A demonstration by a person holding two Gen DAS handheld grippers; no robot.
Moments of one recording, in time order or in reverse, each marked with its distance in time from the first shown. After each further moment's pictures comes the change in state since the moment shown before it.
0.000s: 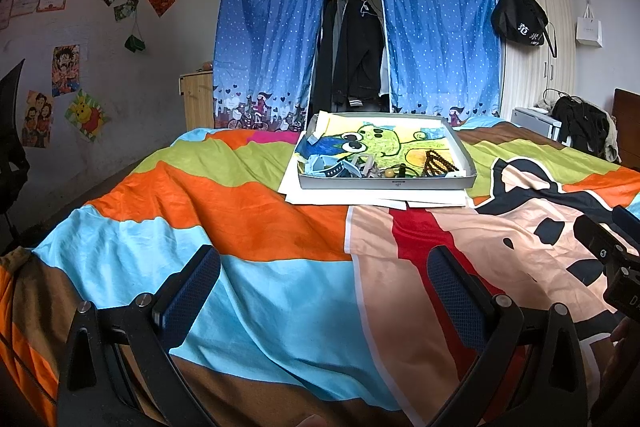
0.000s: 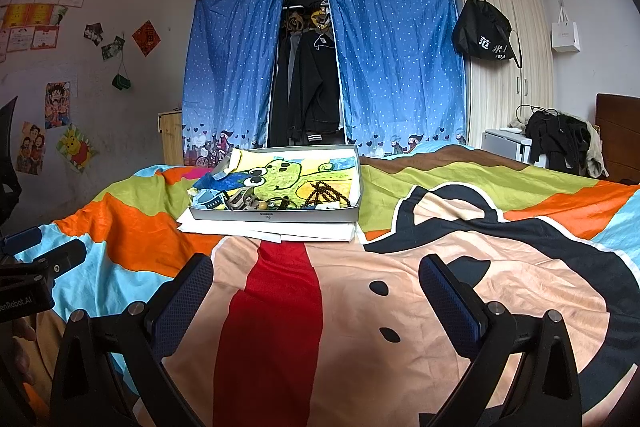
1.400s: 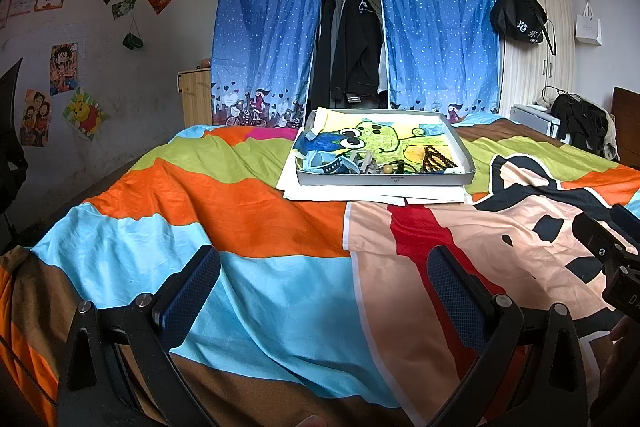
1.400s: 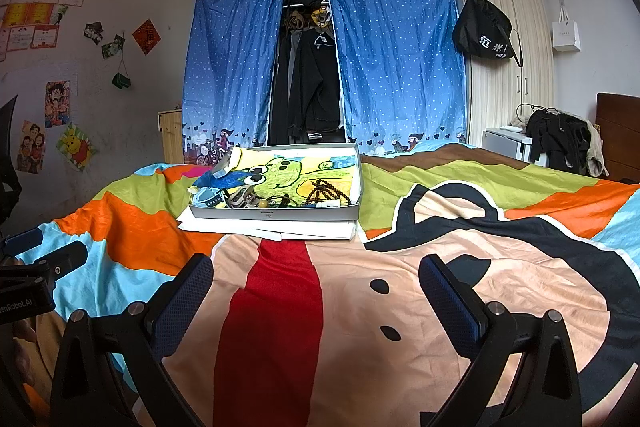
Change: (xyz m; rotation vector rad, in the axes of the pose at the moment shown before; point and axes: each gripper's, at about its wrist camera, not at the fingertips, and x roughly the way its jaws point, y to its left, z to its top) left arm 0.000 -0.002 -0.003 0.000 0.009 -0.005; right arm 0.000 -0.001 0.001 0.000 0.002 0.000
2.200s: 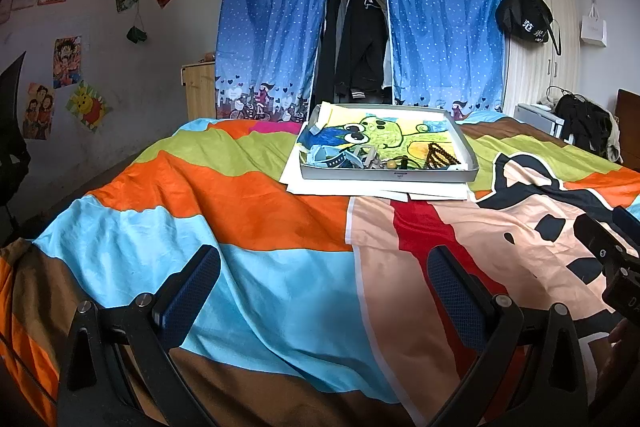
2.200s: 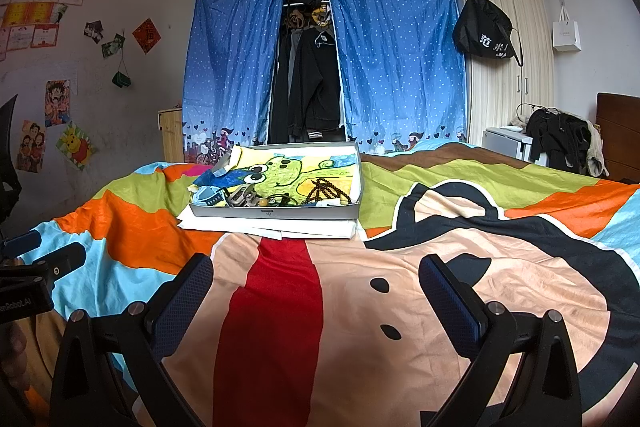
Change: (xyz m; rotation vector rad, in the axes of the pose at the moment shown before) left arm 0.000 0.005 0.000 -0.014 0.025 0.006; right arm 0.000 0.000 0.001 -0.001 0.001 0.000
